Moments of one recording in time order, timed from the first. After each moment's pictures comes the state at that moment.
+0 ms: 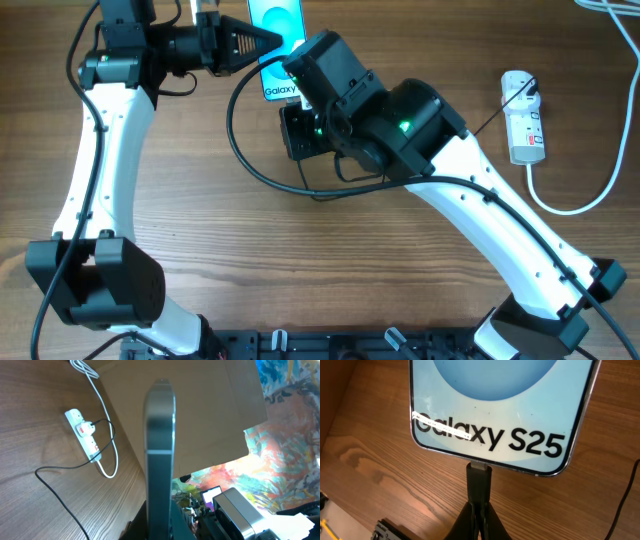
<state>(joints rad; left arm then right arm) 0.01 1.76 1.64 -0.51 1.44 -0.51 0.81 1.76 2.05 -1.20 -0.01 0.48</state>
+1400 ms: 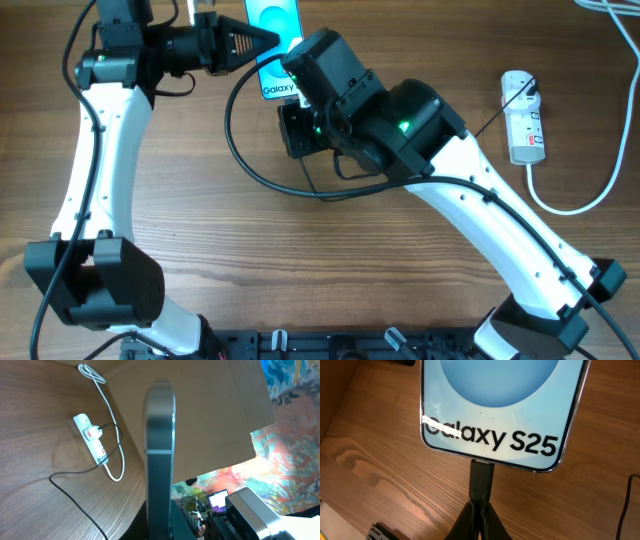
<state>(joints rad) 0.02 1.76 1.65 -0.55 1.41 -0.47 0.81 1.76 2.05 -1.17 0.01 0.45</state>
